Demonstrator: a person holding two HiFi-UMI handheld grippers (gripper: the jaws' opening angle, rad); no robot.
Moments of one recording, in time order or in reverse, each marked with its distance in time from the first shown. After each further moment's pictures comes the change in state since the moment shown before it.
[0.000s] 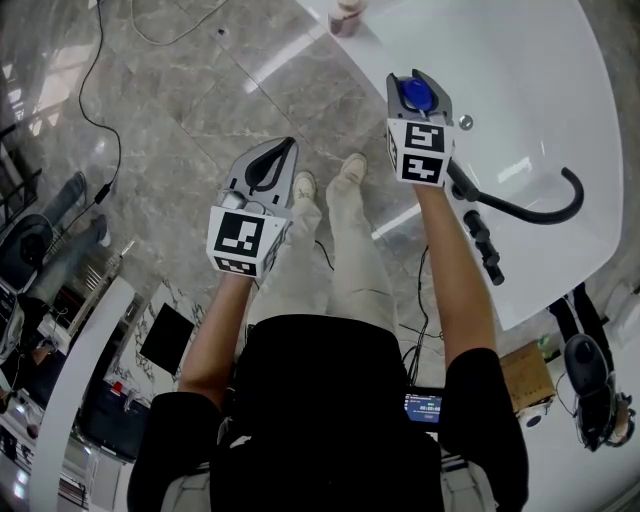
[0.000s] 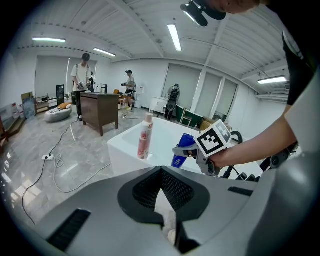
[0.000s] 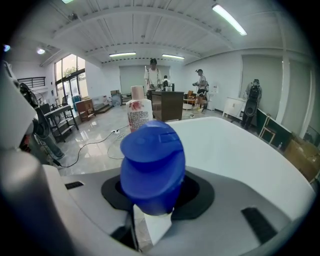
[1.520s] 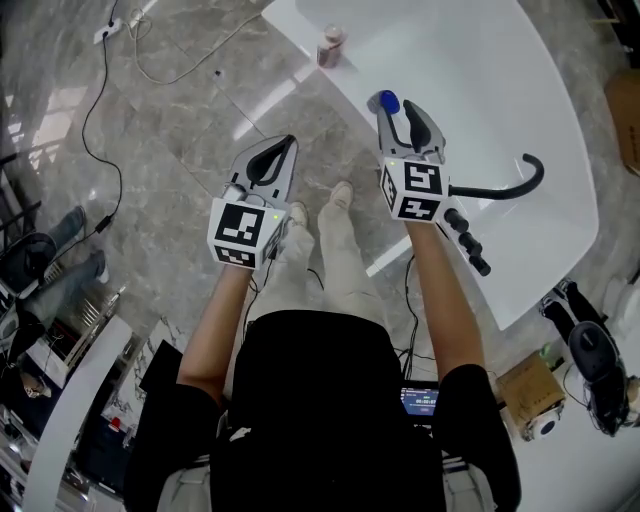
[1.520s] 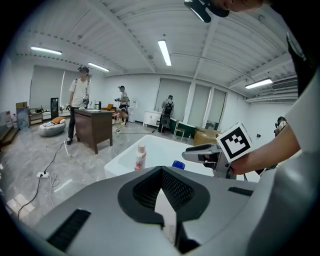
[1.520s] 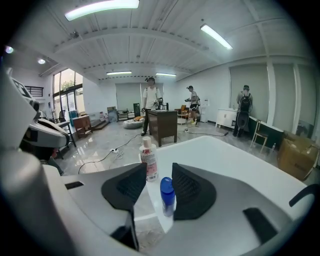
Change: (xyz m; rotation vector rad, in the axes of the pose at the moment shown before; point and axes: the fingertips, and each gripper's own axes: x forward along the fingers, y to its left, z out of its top) left arm -0.059 -0.023 0.085 0.055 -0.156 -0.052; right arm -0.134 0.018 0.082 0.064 -0.191 -0.043
